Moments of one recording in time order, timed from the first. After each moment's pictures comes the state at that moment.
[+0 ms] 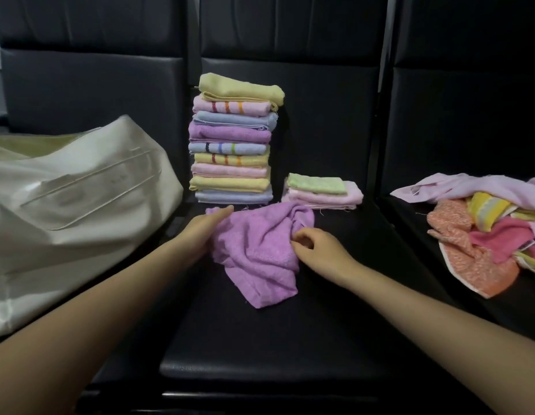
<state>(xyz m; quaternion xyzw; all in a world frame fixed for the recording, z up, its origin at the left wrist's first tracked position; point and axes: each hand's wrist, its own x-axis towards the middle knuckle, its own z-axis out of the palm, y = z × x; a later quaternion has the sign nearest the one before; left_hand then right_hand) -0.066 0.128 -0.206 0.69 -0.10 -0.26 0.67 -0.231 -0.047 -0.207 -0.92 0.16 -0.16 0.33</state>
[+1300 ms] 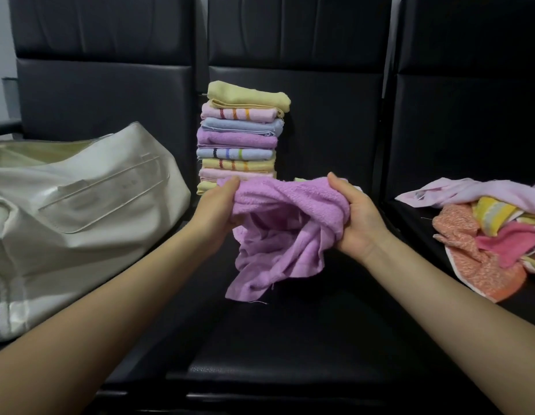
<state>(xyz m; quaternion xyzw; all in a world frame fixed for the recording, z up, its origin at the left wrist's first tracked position) -0.099 0.115 -0.152 0.60 -0.20 -0.18 0.75 -0.238 -0.041 -0.134 -0.43 0.11 -0.18 0.88</state>
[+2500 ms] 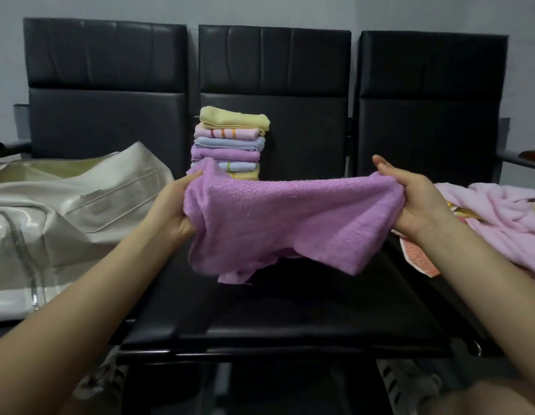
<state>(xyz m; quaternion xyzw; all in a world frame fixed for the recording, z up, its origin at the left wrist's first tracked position) -0.168 0.180 -0.092 0.56 -0.18 -0.19 0.79 -0.363 -0.066 -0.071 -0.46 0.15 -0.30 0.82</state>
